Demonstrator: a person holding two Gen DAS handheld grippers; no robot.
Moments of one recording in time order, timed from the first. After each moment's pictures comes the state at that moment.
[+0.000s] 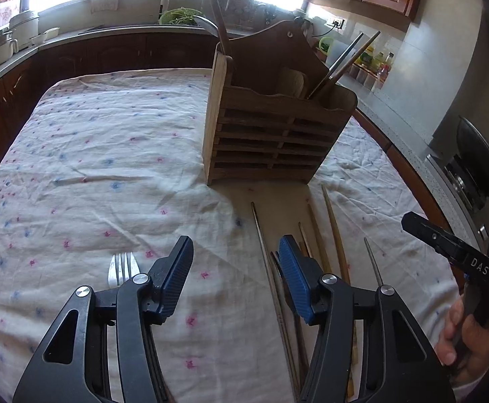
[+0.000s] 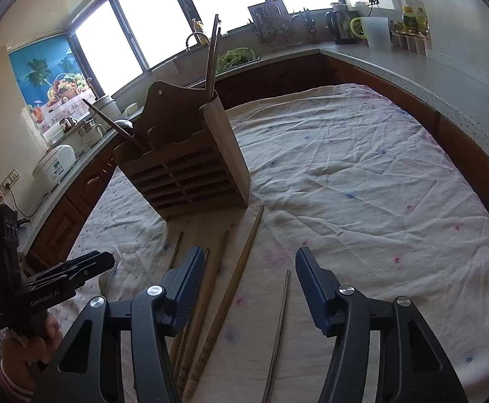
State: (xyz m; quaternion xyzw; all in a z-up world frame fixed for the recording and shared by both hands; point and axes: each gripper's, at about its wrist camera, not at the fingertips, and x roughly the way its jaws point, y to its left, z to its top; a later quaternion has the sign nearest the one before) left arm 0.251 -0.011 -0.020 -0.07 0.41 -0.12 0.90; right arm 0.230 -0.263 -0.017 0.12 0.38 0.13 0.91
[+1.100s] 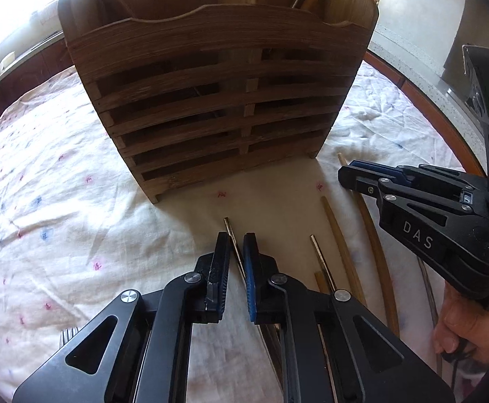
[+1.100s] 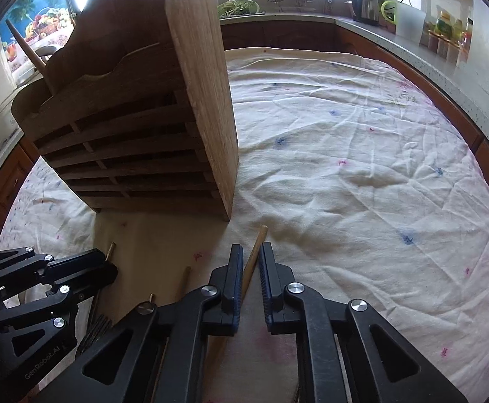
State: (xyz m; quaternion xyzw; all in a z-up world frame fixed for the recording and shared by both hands) left arm 0.322 -0.077 -0.068 0.05 0.48 -0.14 0.87; right arm 0.330 -0.206 -0.073 0.01 0.46 0.09 0.88
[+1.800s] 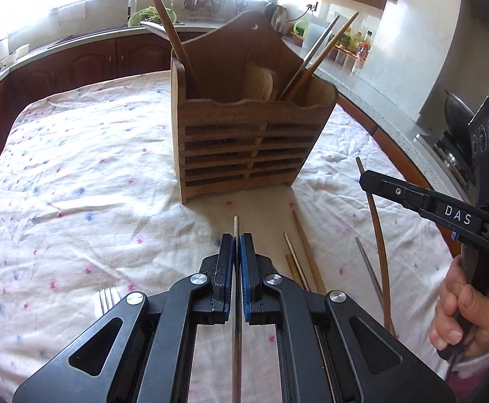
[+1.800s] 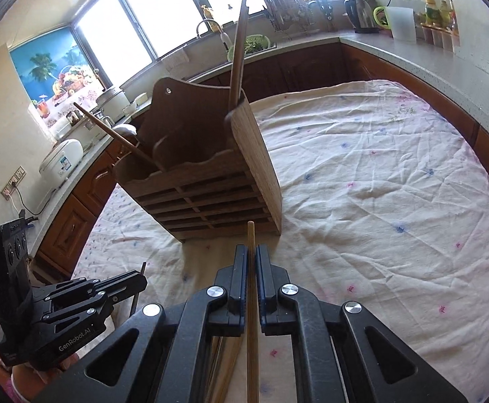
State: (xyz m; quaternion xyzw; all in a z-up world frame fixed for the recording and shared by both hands) left arm 0.268 -0.027 -0.007 -0.03 0.42 -0.16 0.89; right arm 0.281 -0.231 -0.004 0.13 0.40 0.16 0.89
